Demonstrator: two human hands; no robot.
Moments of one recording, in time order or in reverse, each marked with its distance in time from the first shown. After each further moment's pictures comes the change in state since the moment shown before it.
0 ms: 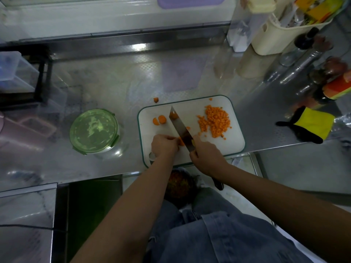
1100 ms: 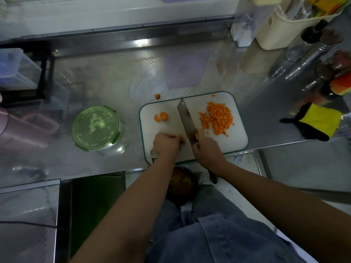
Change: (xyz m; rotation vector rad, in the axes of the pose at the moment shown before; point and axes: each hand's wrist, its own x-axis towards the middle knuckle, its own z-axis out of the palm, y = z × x) left_hand 0.002 -0.005 0.004 0.005 0.016 -0.013; right_hand 0.009 0.008 0.015 0.128 0.099 0.053
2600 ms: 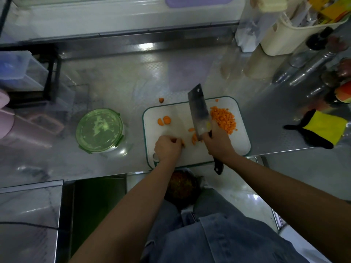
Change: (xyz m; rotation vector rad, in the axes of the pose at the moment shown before) left_hand 0.006 -0.009 -0.001 0.180 0.039 0.209; right_hand 0.031 0.010 -0.027 0.213 0.117 0.044
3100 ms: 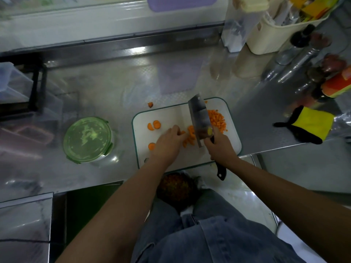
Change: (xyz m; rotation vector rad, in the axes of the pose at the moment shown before) left_hand 0.010 0.022 -0.003 0.755 -0.158 0.895; right_hand -0.009 0.025 -0.022 0.055 -0.024 0.116
